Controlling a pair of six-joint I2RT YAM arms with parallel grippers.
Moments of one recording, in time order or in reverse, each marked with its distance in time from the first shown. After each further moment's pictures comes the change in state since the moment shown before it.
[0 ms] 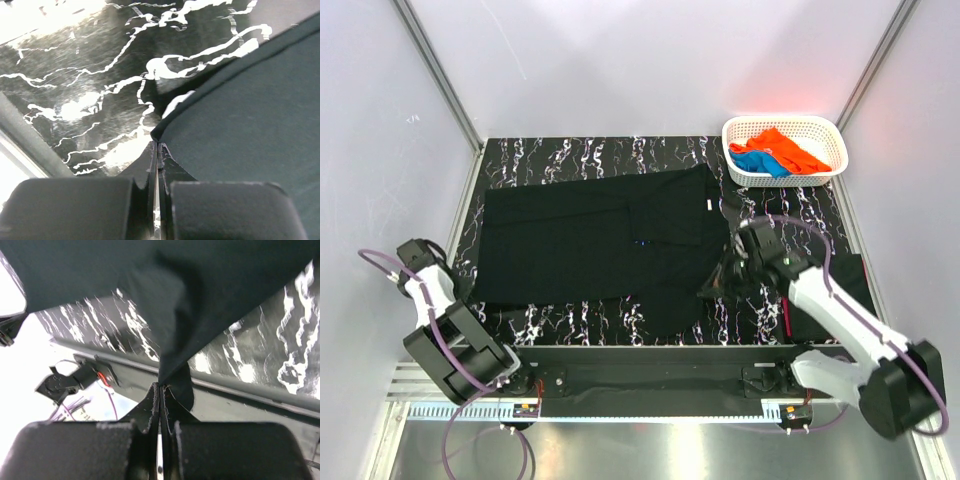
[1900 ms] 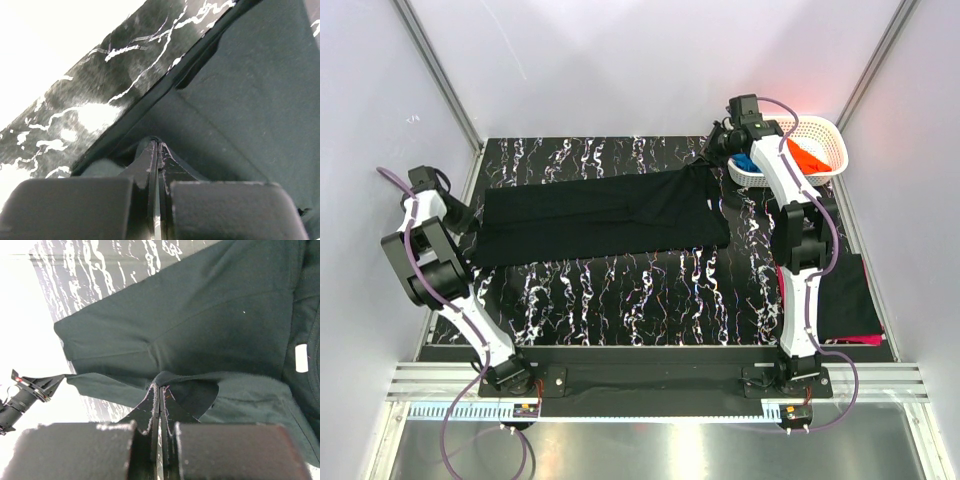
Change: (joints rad) left arm -0.222 0.668 0.692 0.059 0.148 -0.003; right arm -0.268 1.209 1.468 -0.100 -0.013 -0.236
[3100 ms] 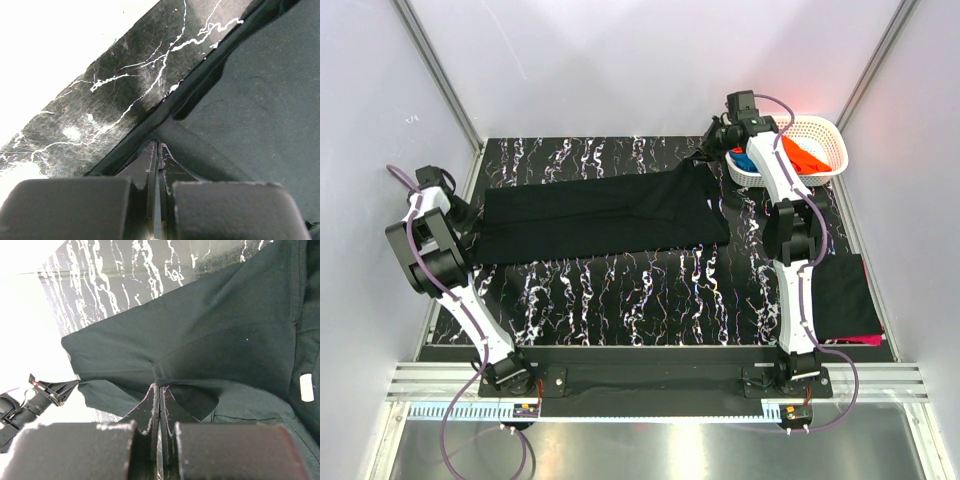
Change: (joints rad) left arm -0.014 0.135 0.094 -0.005 0.000 0.013; right arm -0.008 0.152 0.213 -0.046 0.000 0.037
